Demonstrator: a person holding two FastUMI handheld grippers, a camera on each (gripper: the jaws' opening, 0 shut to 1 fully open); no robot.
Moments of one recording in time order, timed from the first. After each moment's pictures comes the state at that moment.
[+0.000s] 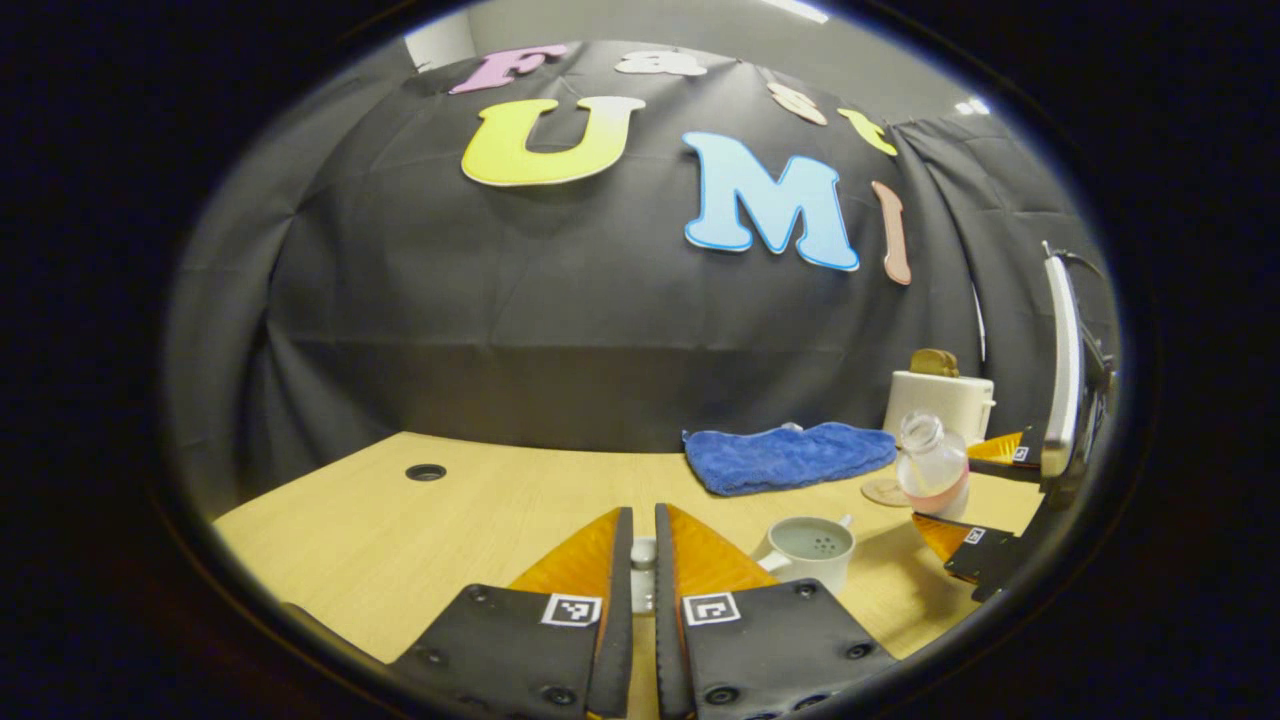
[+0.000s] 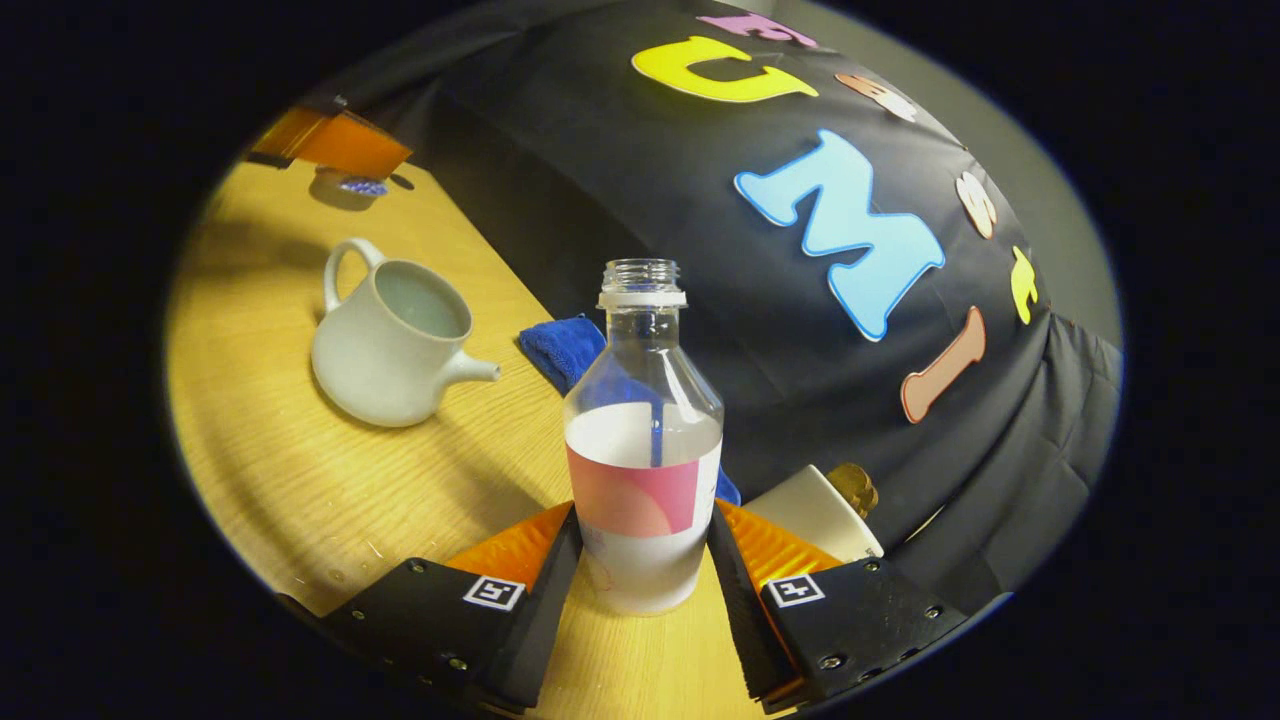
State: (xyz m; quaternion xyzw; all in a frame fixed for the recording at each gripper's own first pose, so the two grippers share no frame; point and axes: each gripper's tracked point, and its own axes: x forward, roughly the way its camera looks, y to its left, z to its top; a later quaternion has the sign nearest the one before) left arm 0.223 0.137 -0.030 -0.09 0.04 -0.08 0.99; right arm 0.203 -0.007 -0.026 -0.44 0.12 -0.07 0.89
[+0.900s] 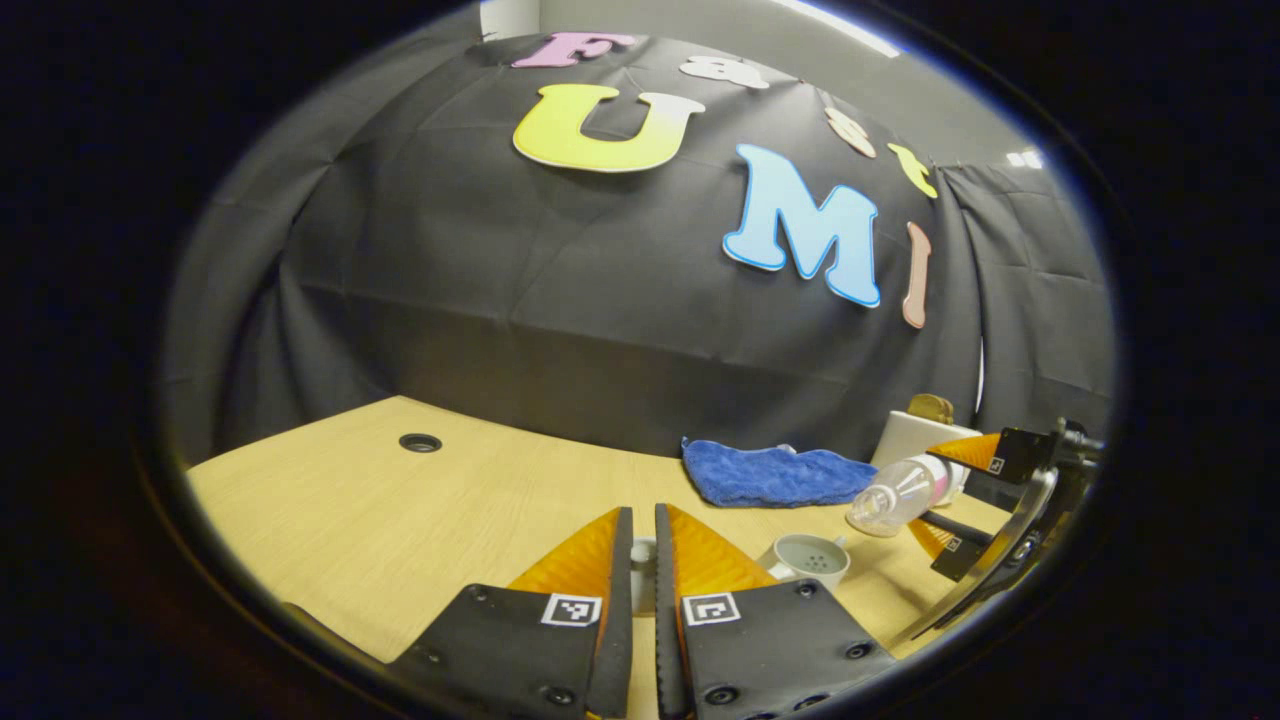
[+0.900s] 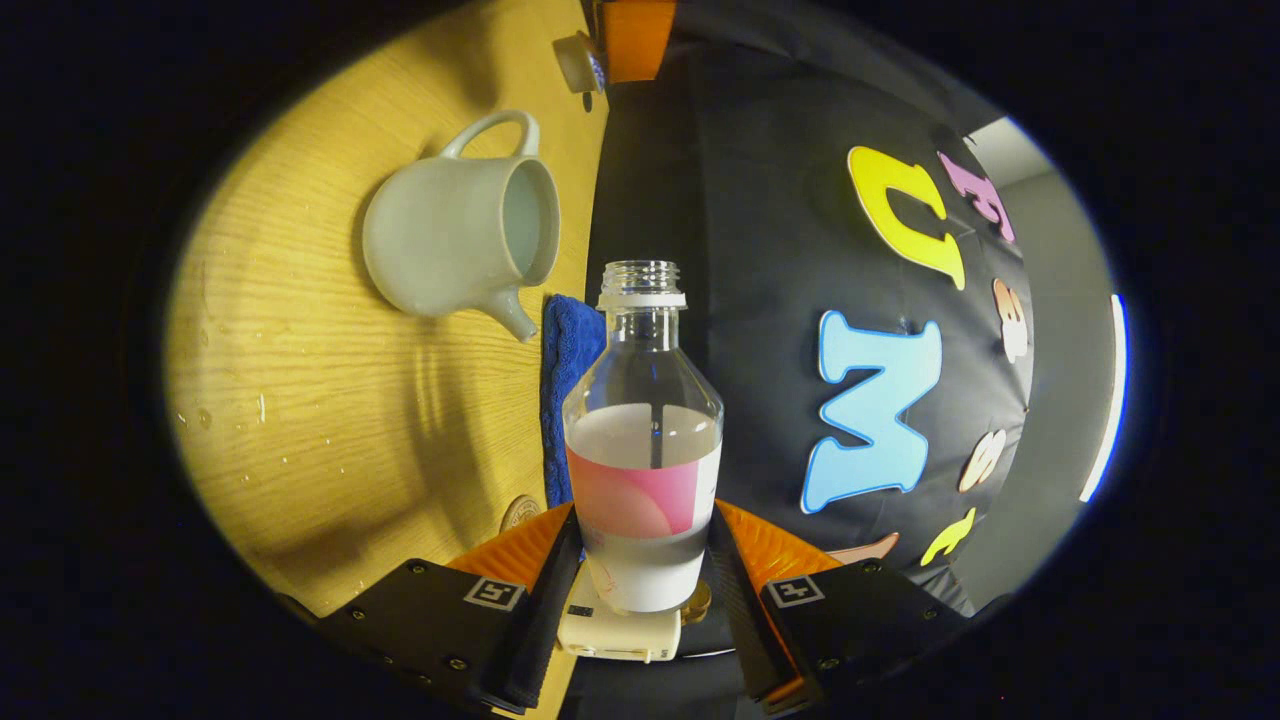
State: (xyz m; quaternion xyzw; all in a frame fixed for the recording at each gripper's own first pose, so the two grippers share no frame) left arm 0.225 0.152 -0.034 -0.15 0.04 -0.08 0.98; right arm 0.227 0.003 0.025 -0.74 0.07 -0.06 0.67
